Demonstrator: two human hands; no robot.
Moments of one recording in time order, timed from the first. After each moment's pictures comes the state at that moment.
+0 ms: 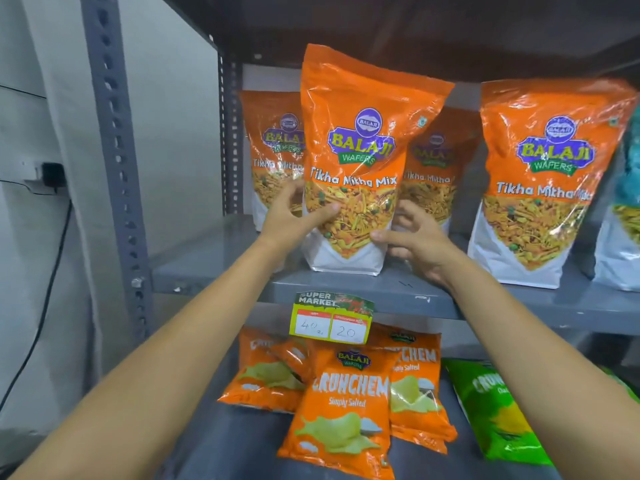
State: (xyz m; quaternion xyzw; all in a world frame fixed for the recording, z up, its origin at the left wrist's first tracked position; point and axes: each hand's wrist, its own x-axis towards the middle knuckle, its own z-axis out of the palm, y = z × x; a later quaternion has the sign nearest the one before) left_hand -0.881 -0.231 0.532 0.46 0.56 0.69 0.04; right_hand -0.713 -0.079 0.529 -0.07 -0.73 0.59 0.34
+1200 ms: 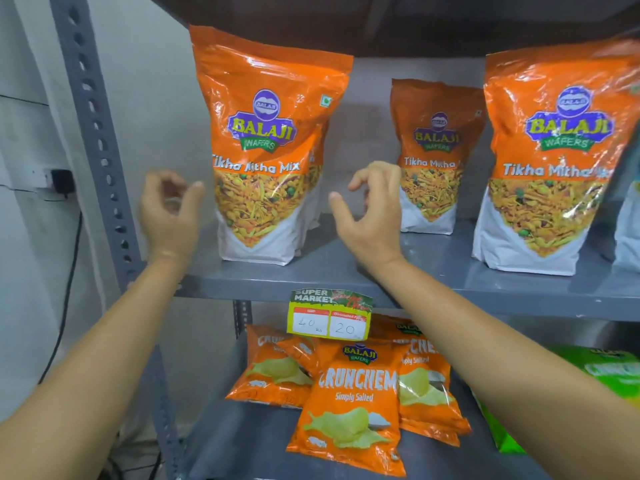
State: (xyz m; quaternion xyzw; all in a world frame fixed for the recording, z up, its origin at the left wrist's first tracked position) left_hand -0.950 -0.319 0.522 0.35 0.52 0.72 -0.30; right_hand -0.767 -0.146 0.529 -0.01 -0.71 0.17 0.68
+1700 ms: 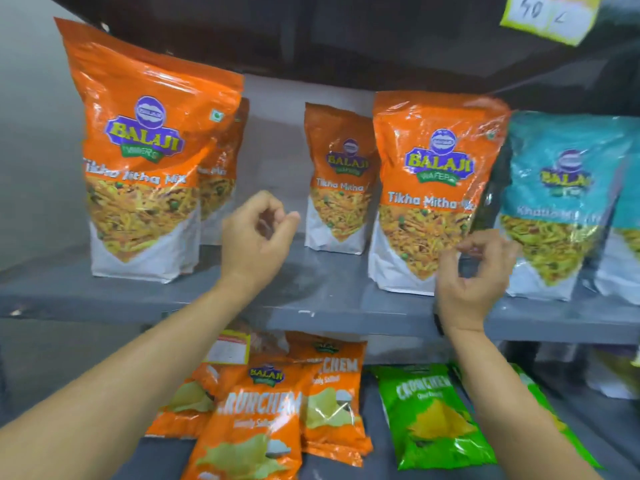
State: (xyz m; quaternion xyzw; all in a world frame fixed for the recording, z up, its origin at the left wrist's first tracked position) left_hand -0.769 -0.175 0.533 0.48 0.51 0.67 -0.24; right_hand -0.570 -0.008 0.502 -0.14 -0.59 0.07 0.79
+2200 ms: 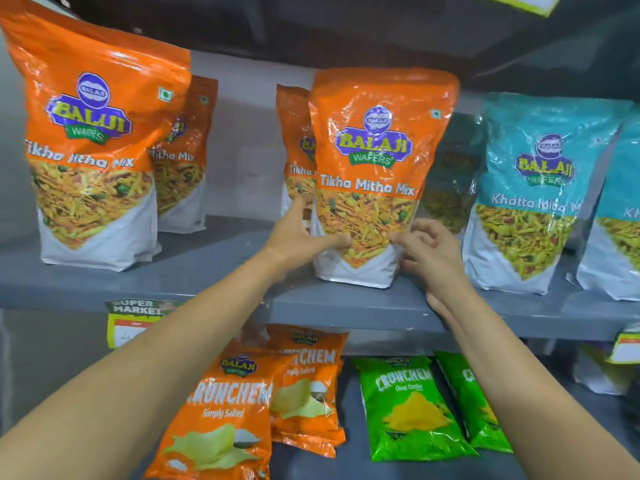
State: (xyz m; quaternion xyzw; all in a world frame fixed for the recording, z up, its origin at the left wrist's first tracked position) left_hand -0.733 -0.080 0.528 0.50 0.61 0.61 0.08; right_hand -0.559 0.043 0.515 -0.19 -0.64 0.51 0.55
